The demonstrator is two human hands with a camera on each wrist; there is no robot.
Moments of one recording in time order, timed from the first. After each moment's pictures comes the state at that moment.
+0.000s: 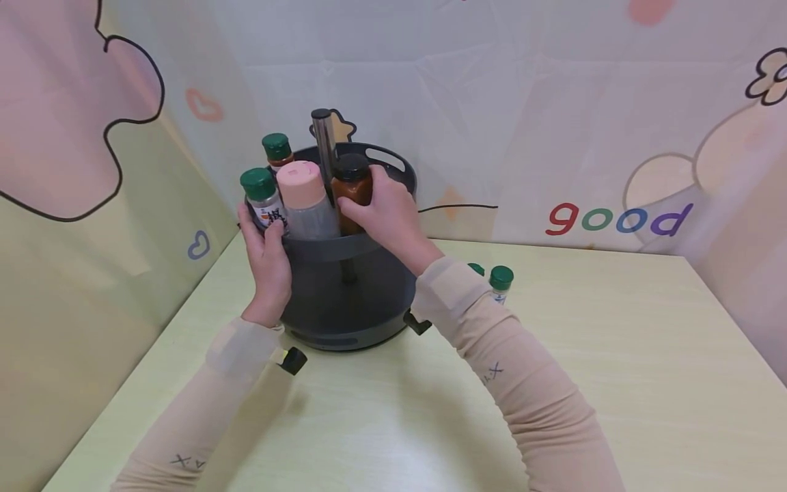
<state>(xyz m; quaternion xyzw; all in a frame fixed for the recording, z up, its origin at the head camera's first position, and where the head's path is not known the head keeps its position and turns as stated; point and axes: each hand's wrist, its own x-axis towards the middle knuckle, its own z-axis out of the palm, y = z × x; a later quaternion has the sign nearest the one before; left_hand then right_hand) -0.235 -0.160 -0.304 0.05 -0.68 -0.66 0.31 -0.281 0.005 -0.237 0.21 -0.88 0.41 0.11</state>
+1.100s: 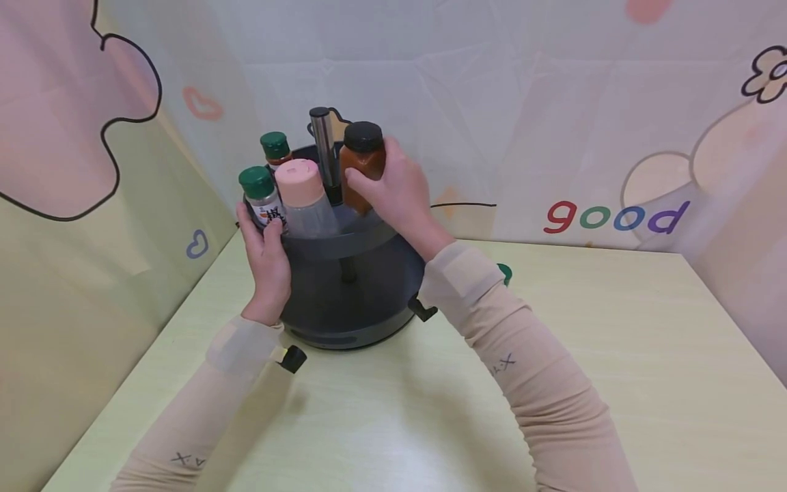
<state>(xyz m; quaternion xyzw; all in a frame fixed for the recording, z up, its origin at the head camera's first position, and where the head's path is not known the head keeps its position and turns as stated) -0.236 -0.159 -0.306 0.05 -0.68 -0.65 0.32 -0.279 0.016 -0.211 0.20 -0.85 0.46 0.15</state>
